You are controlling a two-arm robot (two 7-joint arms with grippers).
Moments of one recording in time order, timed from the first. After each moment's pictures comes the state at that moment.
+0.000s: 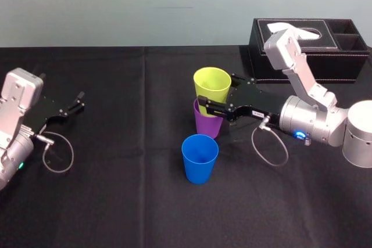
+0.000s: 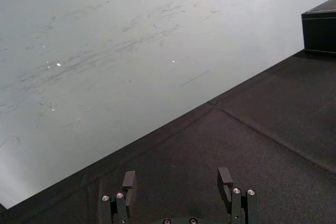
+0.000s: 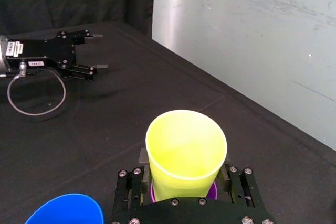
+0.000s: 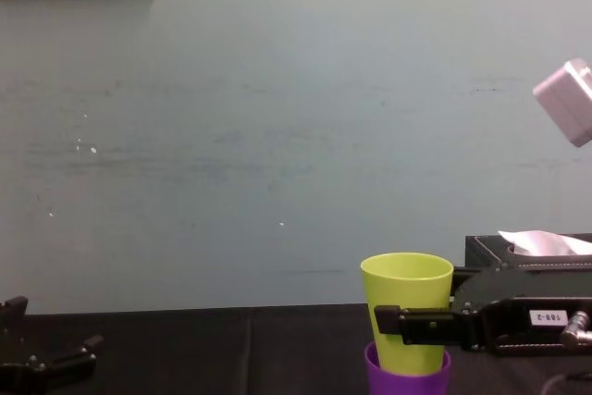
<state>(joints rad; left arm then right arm) -0.20 0.60 0.45 -1.41 -0.25 -0.12 0.03 0.40 0.51 -0.50 -1.45 0.38 0.13 0.55</state>
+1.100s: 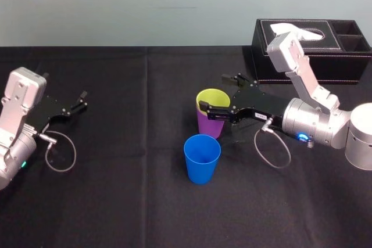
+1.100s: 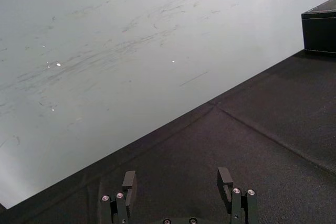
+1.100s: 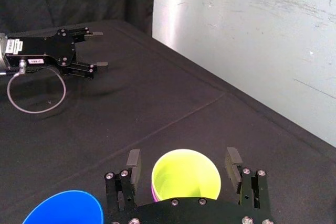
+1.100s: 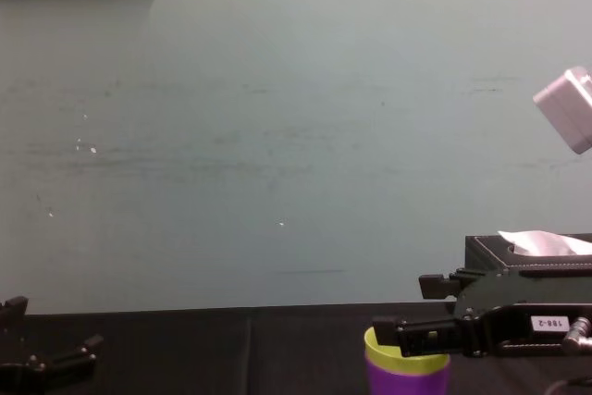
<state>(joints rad) -0.20 0.60 0.45 -1.41 -0.25 -0.12 0.03 0.40 0.51 -0.50 -1.44 0.38 0.12 0.56</state>
